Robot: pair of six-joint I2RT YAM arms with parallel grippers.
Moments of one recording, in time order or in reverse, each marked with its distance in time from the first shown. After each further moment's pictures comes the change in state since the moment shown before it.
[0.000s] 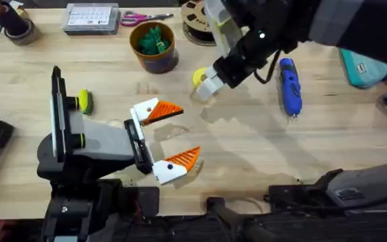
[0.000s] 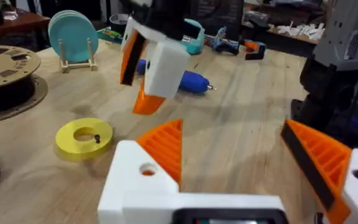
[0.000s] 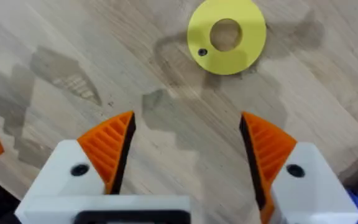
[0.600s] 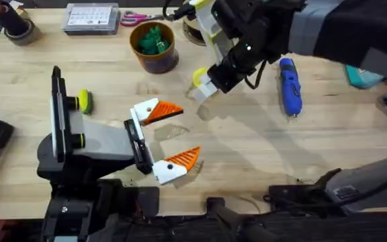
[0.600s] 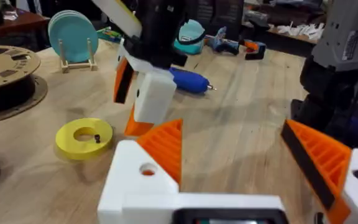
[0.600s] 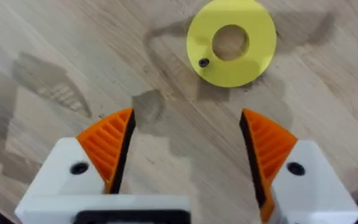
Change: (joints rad) left arm 0.000 0.000 0.000 0.000 0.000 0.000; right arm 0.010 0.056 -0.069 0.128 0.000 0.000
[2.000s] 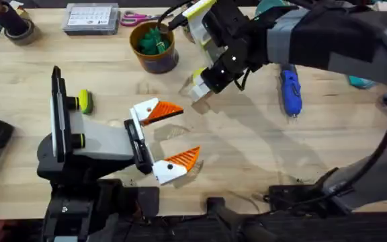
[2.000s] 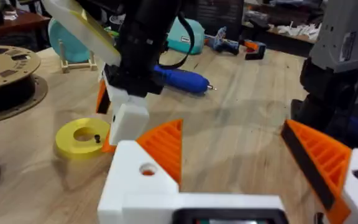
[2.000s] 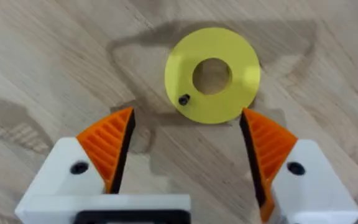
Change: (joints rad) left arm 0.000 0.000 0.000 0.000 0.000 0.000; right arm 0.013 0.090 -0.043 0.192 0.086 0.001
